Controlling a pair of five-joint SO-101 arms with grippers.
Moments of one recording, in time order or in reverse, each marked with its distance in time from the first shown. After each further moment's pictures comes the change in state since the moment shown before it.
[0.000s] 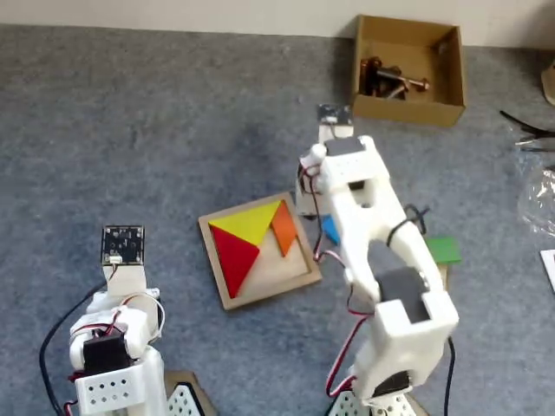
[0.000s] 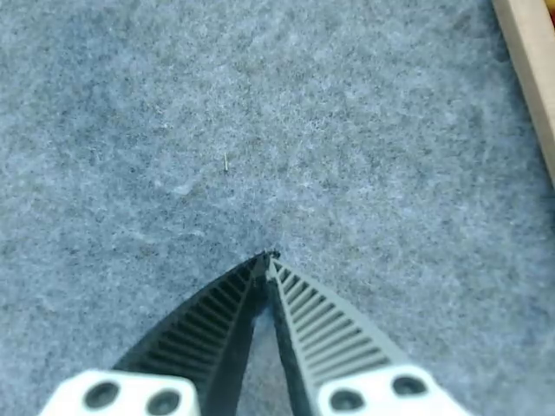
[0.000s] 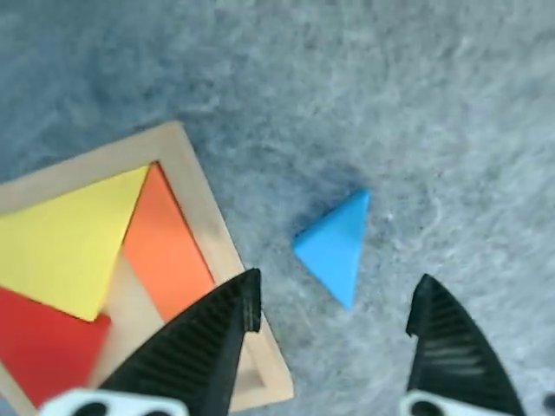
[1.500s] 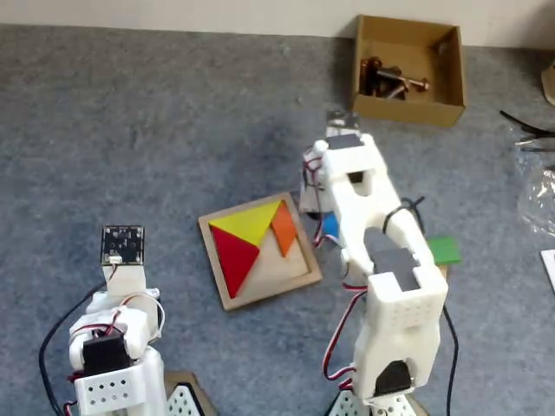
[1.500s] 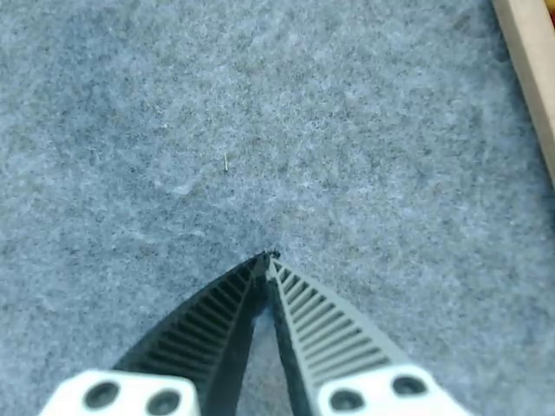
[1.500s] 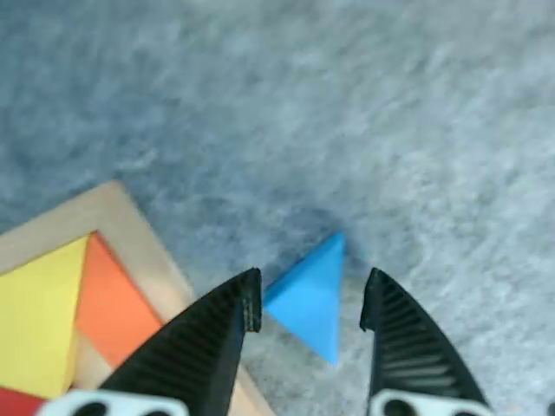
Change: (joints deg) left arm 0.0 0.0 0.0 0.0 0.0; right arm 3.2 9.0 -3.9 -3.3 -2.9
